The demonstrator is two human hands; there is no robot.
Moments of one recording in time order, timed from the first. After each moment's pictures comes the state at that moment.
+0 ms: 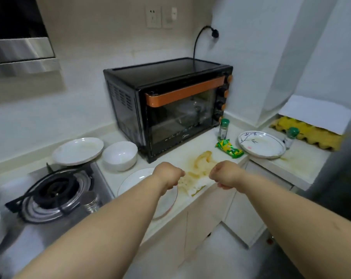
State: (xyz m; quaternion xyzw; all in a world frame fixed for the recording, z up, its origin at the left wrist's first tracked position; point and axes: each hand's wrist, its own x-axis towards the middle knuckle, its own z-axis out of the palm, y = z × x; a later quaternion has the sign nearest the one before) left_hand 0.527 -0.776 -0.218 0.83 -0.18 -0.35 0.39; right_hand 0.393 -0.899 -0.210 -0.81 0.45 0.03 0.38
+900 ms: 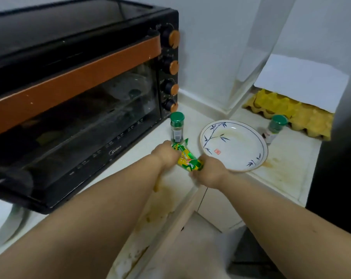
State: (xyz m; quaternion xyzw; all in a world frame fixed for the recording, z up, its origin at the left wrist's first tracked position) left_hand 0.558 -1.119 -0.296 0.85 -0.38 -0.33 0.15; right_hand 0.415 -1.154 -0.313 -0.78 0.52 0.04 0.35
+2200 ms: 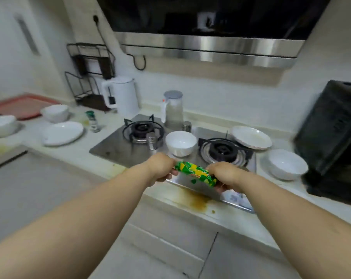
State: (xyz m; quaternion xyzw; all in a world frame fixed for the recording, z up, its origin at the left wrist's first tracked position) left_hand 0.516 -0.443 -0.182 0.83 0.15 -0.13 0.53; right_hand 0.565 -0.630 -0.210 -0.89 -0.01 0.25 0.38
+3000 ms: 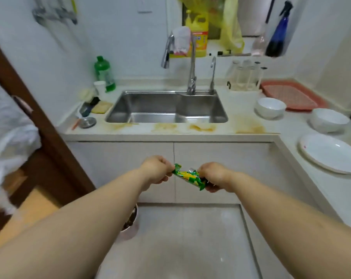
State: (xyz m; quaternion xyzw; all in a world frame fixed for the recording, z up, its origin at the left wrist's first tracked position) left_hand 0.130 0.057 -0.216 0.57 0.62 0.18 0.50; right_hand 0.315 0.044 -0.245 -0.72 -0.50 0.47 0.13
